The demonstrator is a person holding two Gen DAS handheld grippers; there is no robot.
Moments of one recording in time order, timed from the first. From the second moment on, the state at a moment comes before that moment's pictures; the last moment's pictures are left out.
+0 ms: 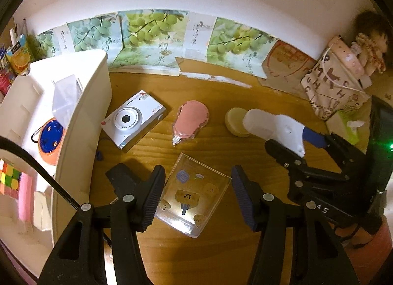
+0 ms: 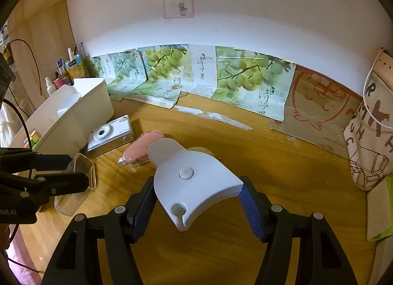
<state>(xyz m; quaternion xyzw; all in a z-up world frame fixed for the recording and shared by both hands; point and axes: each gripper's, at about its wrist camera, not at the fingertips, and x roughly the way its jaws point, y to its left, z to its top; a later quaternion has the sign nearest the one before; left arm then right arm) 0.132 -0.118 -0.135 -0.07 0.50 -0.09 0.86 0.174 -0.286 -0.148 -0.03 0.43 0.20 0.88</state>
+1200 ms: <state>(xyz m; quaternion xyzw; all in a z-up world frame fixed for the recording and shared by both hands) 0.014 -0.038 -0.061 -0.15 0.39 -0.08 0.91 0.074 -0.229 -0.086 -0.06 0.40 0.27 0.87</state>
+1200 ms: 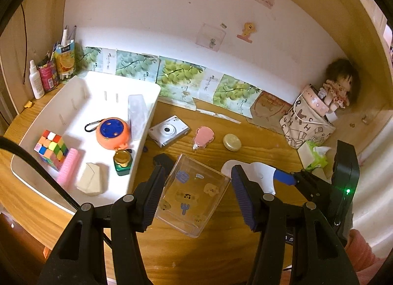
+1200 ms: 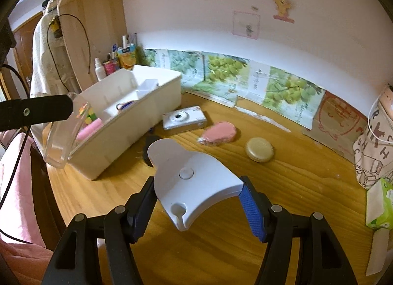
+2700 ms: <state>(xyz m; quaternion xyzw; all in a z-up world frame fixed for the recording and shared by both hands) 0.090 0.143 -0.058 -0.06 0.39 -0.14 0.91 0.053 -0.110 -0.076 0.04 0.42 0.09 0.90</state>
